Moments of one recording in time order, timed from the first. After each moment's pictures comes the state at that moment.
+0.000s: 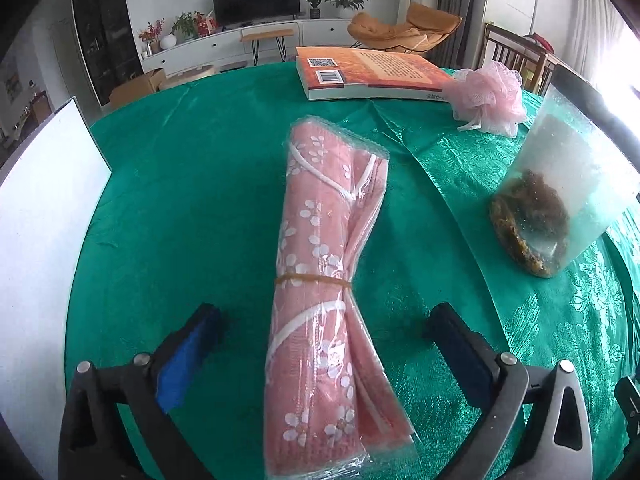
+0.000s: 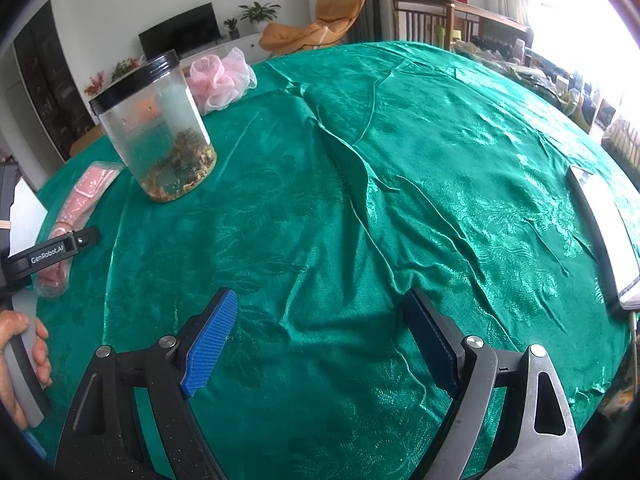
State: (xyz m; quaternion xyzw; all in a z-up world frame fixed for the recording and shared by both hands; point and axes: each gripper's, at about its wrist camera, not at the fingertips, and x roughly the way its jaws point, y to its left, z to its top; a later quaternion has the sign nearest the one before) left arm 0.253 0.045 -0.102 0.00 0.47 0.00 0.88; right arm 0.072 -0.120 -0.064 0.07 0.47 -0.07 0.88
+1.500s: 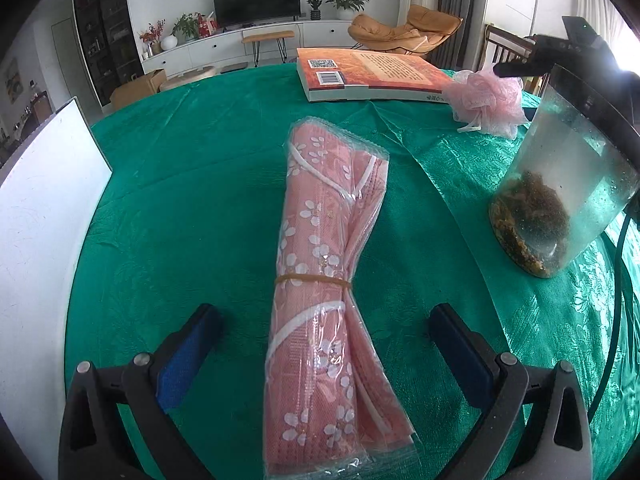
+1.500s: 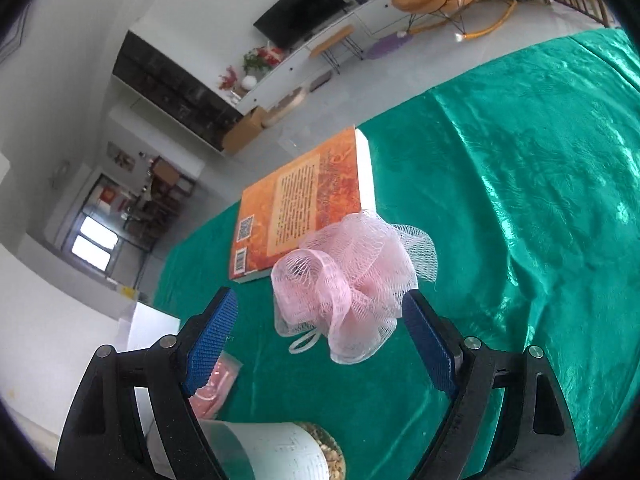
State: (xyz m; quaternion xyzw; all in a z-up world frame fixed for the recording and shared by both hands) left arm 0.255 0.046 -0.103 0.00 0.47 0.00 0.88; right arm 0.399 -0.107 -0.053 0.21 0.51 0.23 0.80
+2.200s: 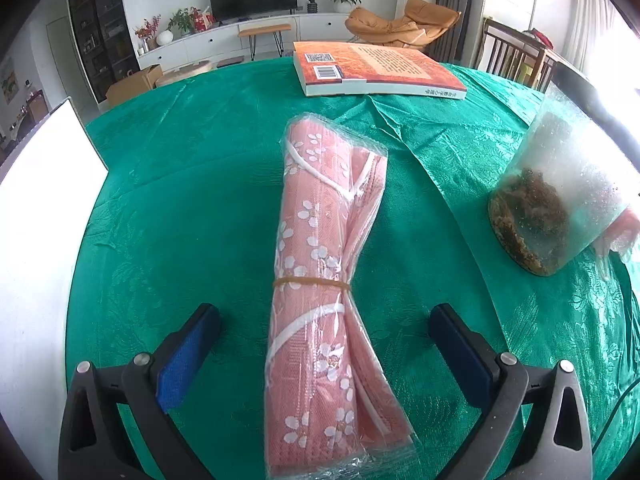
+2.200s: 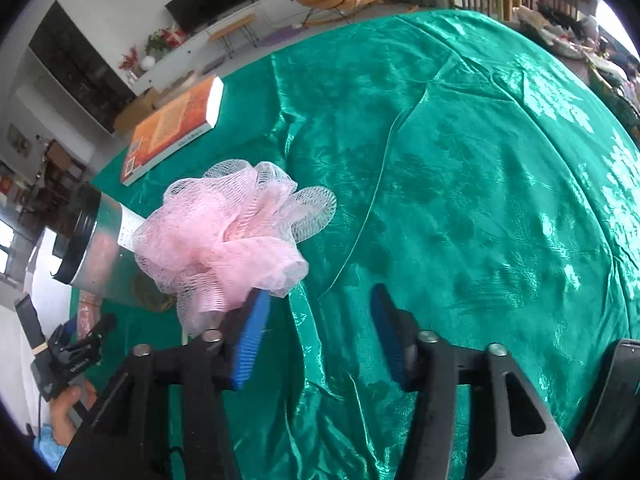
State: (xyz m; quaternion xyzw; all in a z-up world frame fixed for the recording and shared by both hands) left arm 0.261 0.046 -0.100 0.00 0.49 -0.01 0.87; right arm 0.213 -0.213 -0.029 0.12 0.54 0.04 0.83
